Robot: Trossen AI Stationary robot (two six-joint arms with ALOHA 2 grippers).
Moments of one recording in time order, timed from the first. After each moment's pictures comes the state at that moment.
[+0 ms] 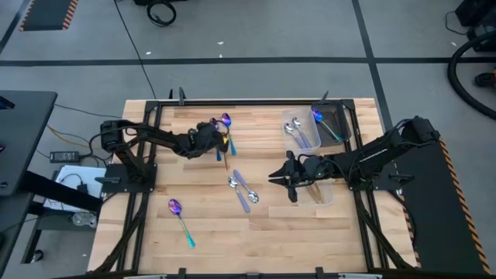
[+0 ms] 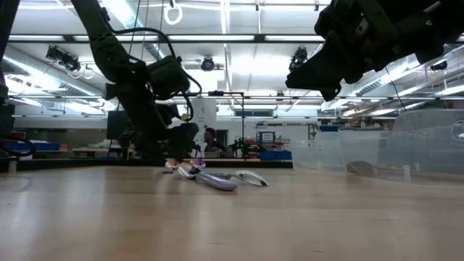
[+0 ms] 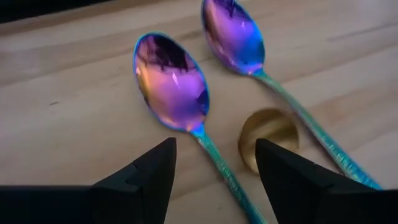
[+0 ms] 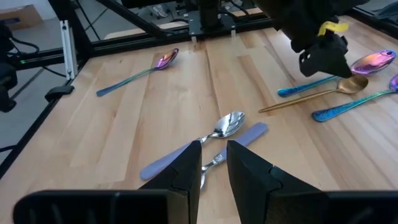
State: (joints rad) left arm 0.29 1.70 0.65 0.10 -0.61 -0.76; right arm 0.19 1.34 0.47 0.52 0.17 0.22
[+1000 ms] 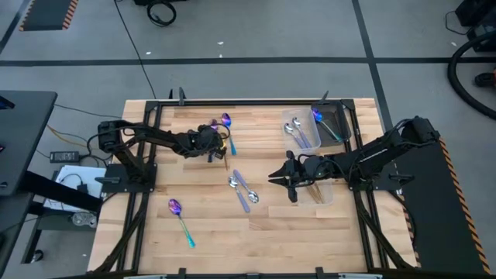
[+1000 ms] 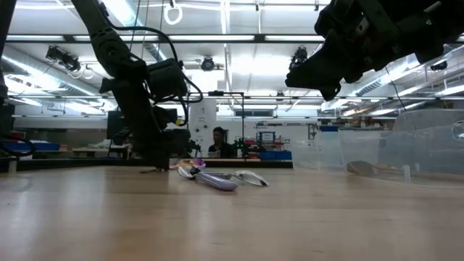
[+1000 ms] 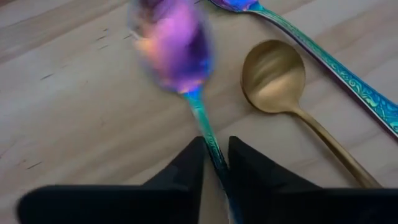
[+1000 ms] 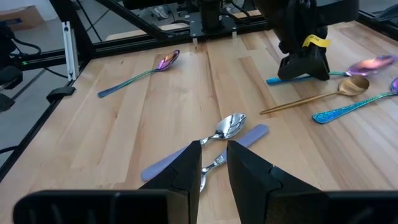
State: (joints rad) left arm 0.29 1.70 0.66 -0.11 -0.49 -0.68; right arm 0.20 1.34 0.47 0.52 0.17 0.21
